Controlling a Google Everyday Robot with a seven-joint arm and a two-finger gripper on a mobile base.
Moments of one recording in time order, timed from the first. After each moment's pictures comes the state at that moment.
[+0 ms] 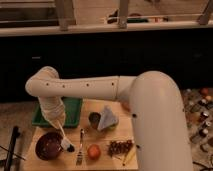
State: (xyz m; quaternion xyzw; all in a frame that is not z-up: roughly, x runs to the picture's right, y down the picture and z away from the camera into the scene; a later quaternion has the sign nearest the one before) arm -0.228 0.177 0.686 -0.17 -0.40 -0.82 0.36
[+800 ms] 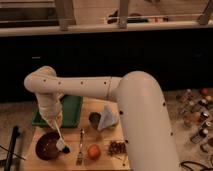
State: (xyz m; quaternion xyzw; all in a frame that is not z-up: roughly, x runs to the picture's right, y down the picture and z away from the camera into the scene) arm -0.244 0.179 0.695 -0.21 -0.44 -0.78 0.38
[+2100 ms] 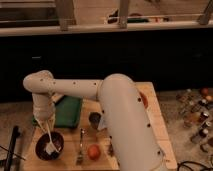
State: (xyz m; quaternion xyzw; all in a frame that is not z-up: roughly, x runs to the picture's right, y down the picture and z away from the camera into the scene) arm -0.292 0.207 0.715 -0.23 -0.52 -0.74 0.37
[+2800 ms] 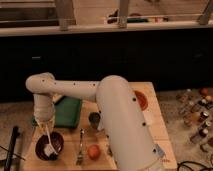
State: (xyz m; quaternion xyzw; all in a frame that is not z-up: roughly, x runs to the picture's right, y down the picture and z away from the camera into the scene) arm -0.297 0.217 0.717 -0.23 -0.54 -0.72 0.37
